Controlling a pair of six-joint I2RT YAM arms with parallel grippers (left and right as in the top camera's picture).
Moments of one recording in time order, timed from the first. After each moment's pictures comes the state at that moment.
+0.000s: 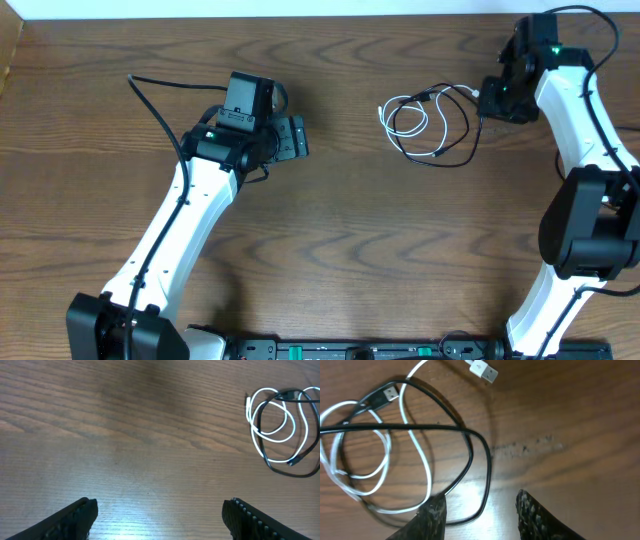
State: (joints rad) left arm -0.29 1.51 1.24 -0.74 0.07 -0.43; right arm -0.04 2.04 1.69 -0.93 -0.06 0.16
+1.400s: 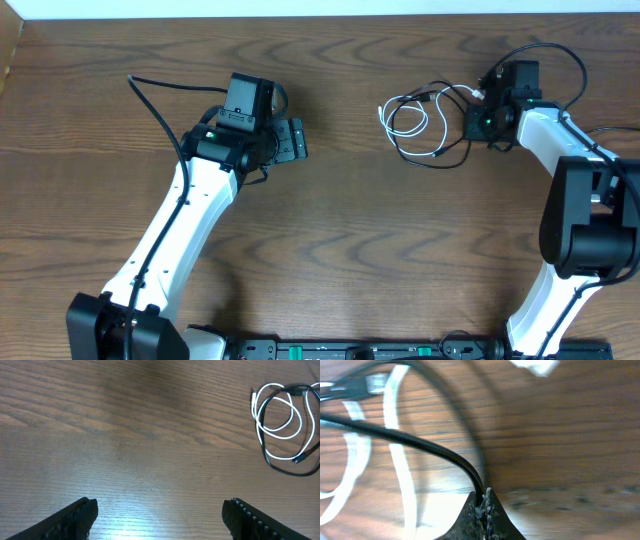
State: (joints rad) left arm -0.29 1.51 1.24 -0.76 0.06 -0.43; right arm -0.04 2.03 1.33 -0.42 -0.20 0.08
